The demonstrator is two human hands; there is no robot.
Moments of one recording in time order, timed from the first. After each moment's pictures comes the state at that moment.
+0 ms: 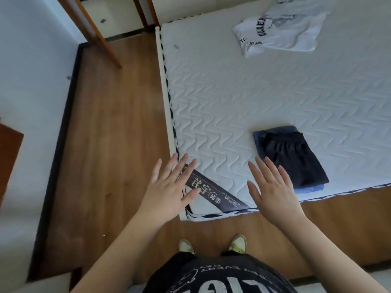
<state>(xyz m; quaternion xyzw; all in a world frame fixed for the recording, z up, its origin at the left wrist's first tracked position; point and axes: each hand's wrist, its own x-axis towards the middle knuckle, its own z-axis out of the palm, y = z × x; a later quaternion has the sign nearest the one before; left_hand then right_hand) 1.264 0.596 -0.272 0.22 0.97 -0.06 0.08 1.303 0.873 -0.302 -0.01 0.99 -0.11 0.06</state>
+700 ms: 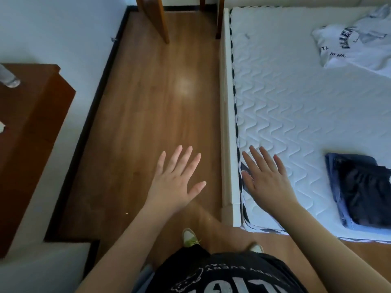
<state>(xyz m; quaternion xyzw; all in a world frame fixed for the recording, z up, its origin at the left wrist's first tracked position) 1.234 0.286 -0.305 0.10 0.99 -0.02 0.07 1.203 0.542 -0.302 -0.14 0.99 -0.03 0.08</state>
